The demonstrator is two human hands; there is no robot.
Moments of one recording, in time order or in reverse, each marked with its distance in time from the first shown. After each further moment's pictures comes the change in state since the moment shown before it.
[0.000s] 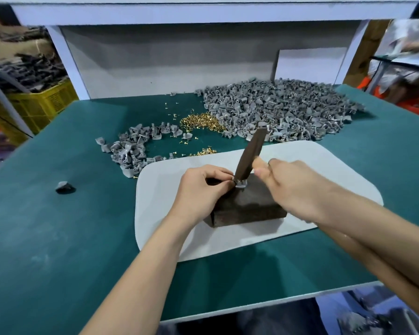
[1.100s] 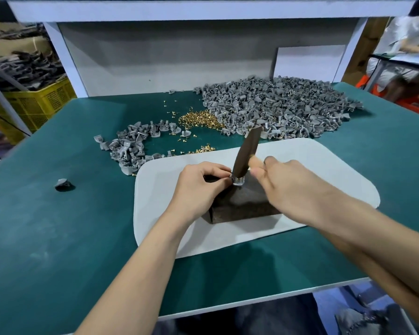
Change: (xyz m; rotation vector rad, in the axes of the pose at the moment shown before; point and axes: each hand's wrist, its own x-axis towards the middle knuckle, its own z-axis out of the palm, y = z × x) left_hand -0.003 0.004 -0.001 -0.008 -0.011 -0.017; right_hand -0.005 -0.004 0.006 0.011 0.006 -0.034
